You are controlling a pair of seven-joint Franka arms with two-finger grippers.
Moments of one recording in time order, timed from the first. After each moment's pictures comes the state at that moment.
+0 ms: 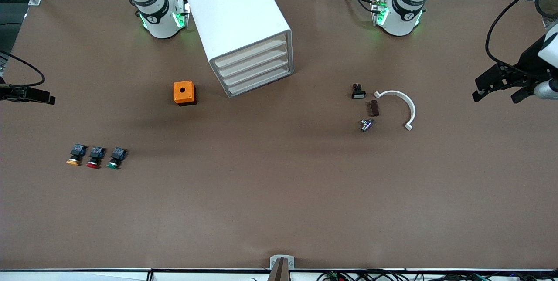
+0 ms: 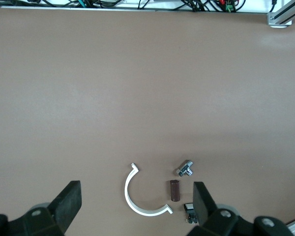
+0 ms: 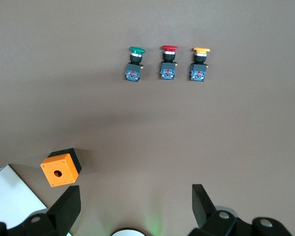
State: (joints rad) left arm -0.06 -0.01 0.02 -1.59 -0.08 1.73 -0.02; right arm -0.16 0.19 -0.04 -1.50 -0.02 1.47 -0.11
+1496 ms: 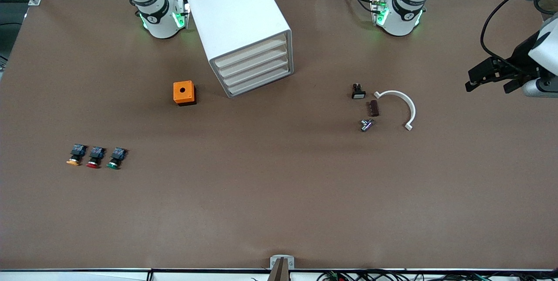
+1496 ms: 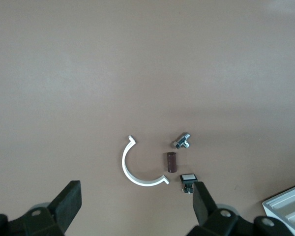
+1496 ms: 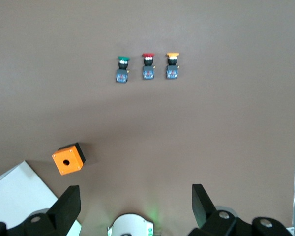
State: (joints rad) left arm -0.05 0.02 -0.01 -1.55 -0.08 1.58 -0.04; right arm -0.21 0.16 -0.05 -1.19 -0.03 1.21 -0.11
